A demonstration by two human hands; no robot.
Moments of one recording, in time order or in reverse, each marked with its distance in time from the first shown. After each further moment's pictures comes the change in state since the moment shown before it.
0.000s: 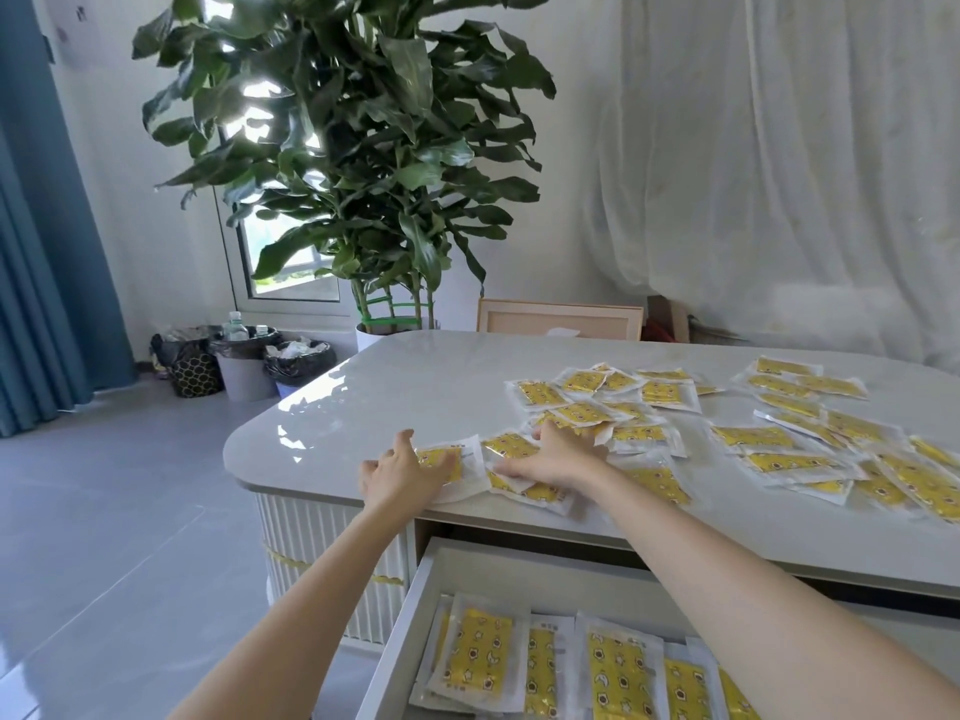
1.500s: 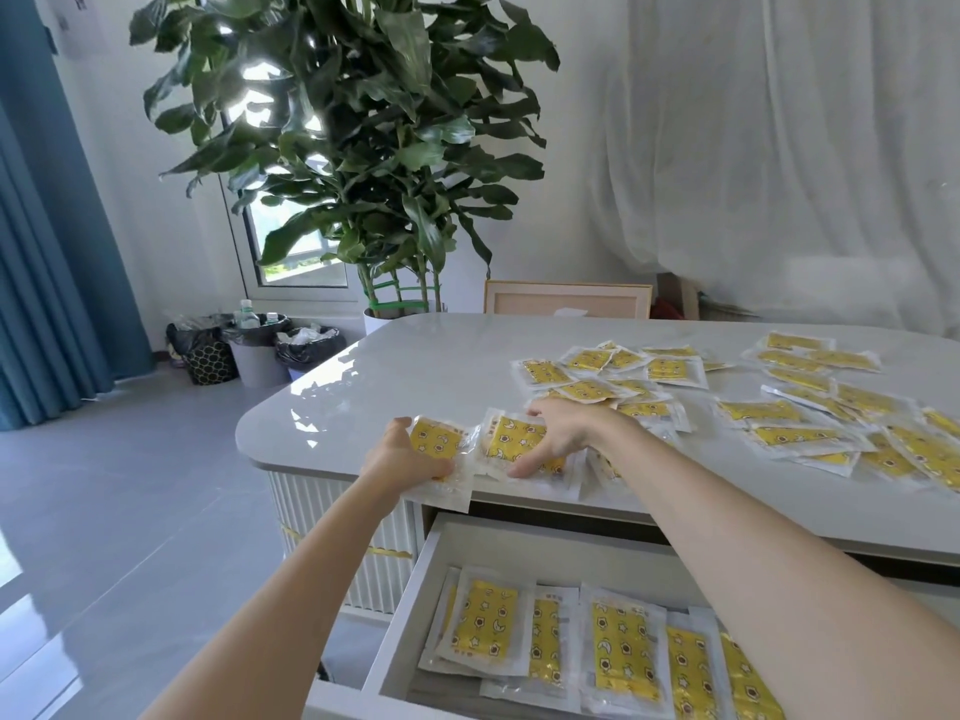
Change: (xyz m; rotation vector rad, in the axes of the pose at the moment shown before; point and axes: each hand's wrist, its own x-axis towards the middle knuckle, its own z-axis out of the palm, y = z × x) left_hand -0.002 -0.007 -0.011 -0.295 -0.130 -0.086; right_hand 0.000 -0.001 -0.025 -0.022 -0.245 -0.228
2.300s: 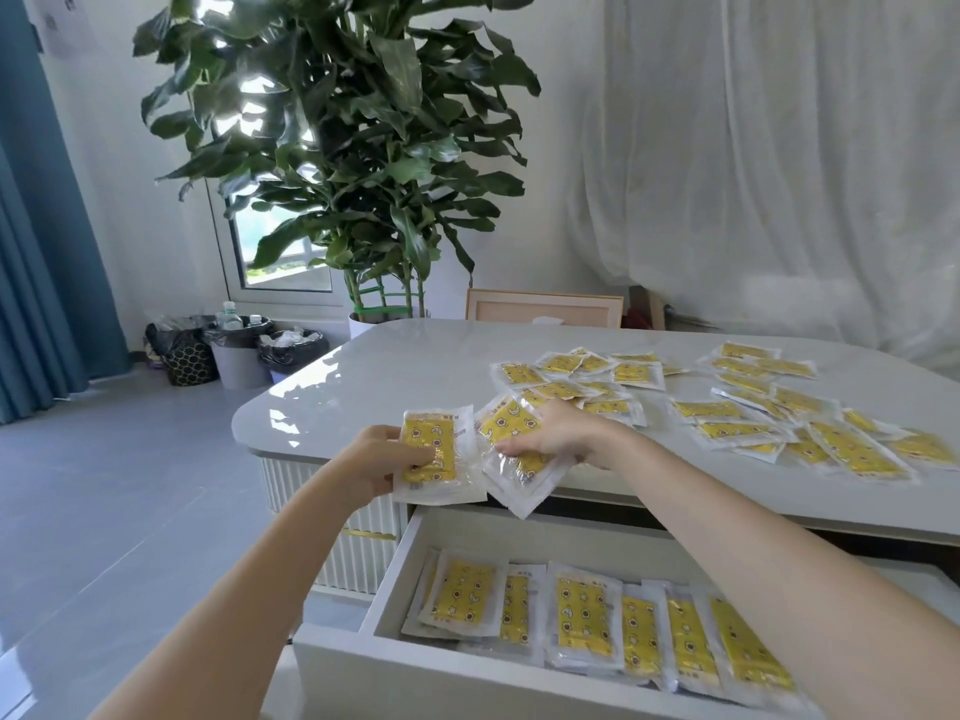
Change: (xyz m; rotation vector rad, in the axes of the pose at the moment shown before) left_hand -0.051 0.007 -0.026 -0.393 -0.245 -0.050; right_hand -0.060 -0.002 0.004 0.348 0.082 0.019
